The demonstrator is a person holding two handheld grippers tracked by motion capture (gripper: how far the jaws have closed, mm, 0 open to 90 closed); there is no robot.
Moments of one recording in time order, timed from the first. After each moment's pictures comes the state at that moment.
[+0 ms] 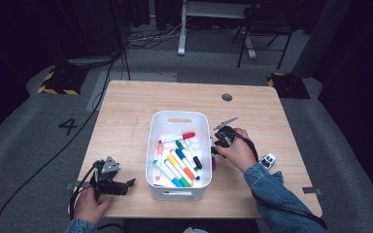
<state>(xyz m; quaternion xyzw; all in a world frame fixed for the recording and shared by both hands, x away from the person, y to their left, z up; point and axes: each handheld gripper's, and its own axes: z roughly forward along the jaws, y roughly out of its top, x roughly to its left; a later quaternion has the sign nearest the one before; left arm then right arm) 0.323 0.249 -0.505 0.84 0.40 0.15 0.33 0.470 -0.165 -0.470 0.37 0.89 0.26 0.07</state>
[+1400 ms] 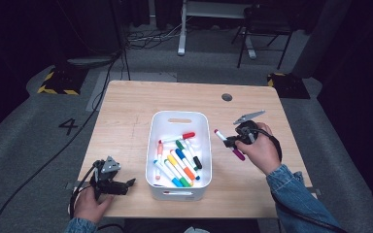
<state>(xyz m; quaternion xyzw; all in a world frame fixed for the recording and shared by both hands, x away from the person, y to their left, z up) 0.324 0.249 -0.505 0.84 0.41 0.14 0.34 0.435 -0.207 -0.391 0.36 0.88 0.31 0.09</state>
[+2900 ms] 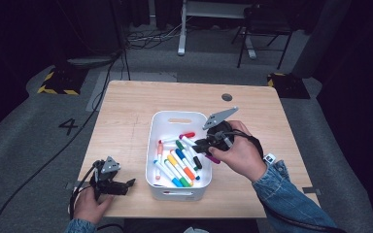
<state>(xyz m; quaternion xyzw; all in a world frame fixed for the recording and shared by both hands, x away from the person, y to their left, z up) 0.324 0.249 -0.505 0.84 0.40 0.14 0.33 0.382 -0.113 -0.324 0.21 0.91 0.35 0.06</state>
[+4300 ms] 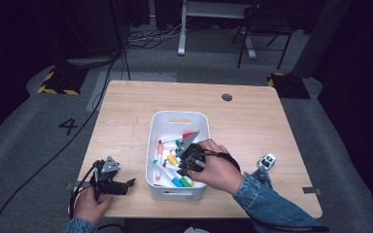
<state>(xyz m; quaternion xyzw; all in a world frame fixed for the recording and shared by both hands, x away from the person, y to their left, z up) 0.324 0.250 -0.505 0.84 0.40 0.15 0.33 0.358 -0.057 -0.381 0.14 0.96 0.24 0.02</state>
